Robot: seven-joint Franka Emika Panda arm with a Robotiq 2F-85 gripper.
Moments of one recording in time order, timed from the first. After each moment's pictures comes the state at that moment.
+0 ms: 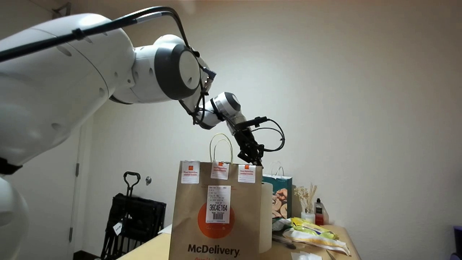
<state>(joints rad) 0.04 0.64 -0.02 -1.07 -0.54 1.64 -0.74</state>
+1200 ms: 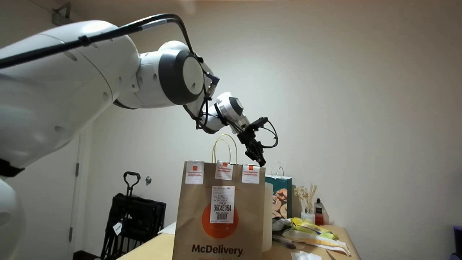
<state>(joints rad) 0.02 0.67 -0.03 -1.06 -0.54 1.99 -1.17</state>
